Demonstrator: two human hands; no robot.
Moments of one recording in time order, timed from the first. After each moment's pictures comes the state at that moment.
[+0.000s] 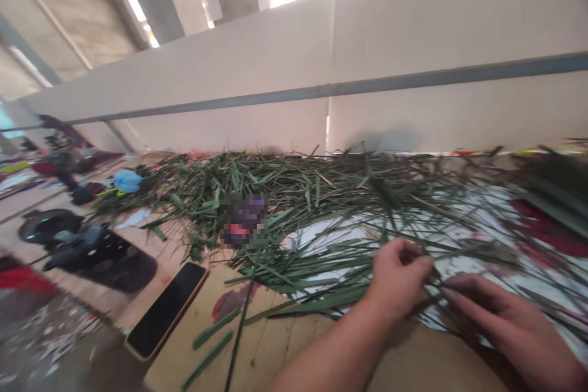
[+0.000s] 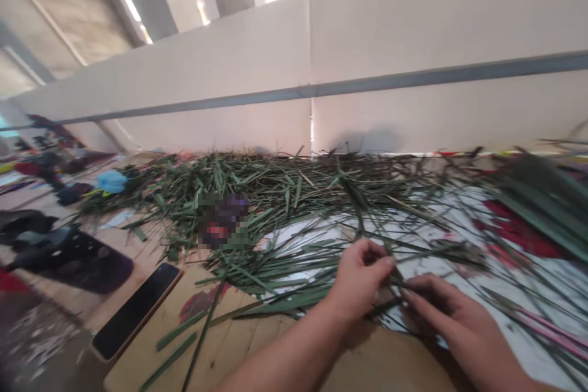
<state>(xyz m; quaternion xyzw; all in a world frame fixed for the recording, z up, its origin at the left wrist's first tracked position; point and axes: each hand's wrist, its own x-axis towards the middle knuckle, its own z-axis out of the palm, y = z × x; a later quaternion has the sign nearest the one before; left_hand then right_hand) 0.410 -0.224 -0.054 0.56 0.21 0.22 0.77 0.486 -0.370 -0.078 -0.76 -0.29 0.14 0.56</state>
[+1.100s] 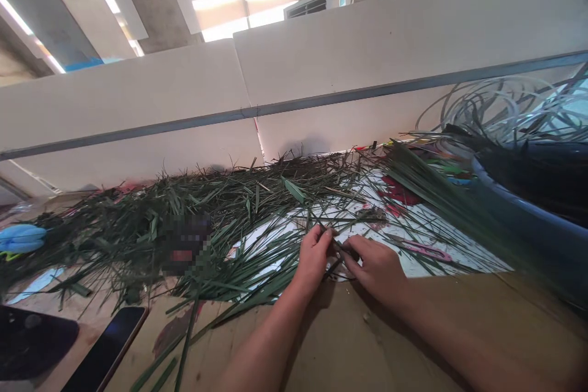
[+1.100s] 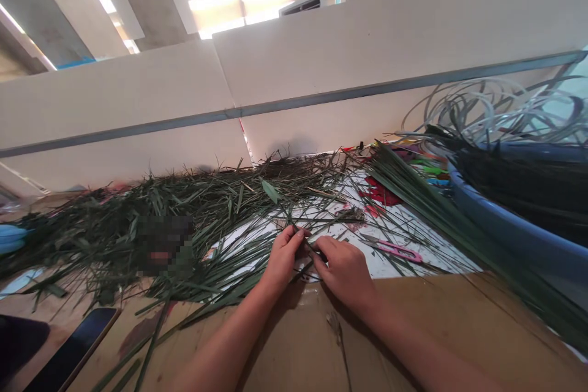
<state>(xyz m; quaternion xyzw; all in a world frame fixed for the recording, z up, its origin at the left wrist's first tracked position) 0.401 -0.227 -0.032 0.63 0.17 0.18 0.73 0.466 -0.366 -0.048 -0.80 -0.47 -0.15 0.33</state>
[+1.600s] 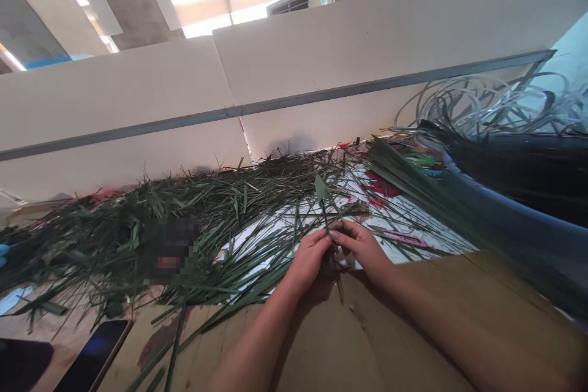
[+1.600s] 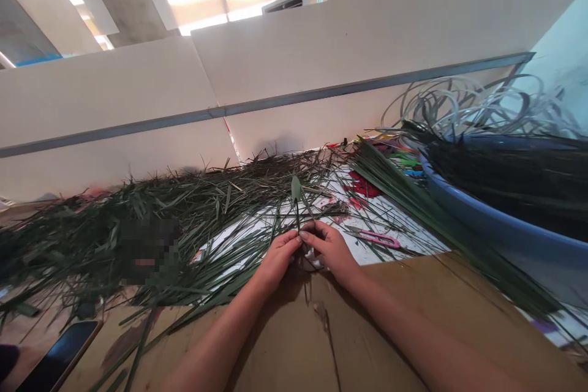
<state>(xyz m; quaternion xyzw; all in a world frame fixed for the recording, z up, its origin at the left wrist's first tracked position) 0.400 -0.234 -0.032 0.63 0.09 0.07 0.77 0.483 -0.357 -0.043 -0.62 -0.25 0.24 0.70</state>
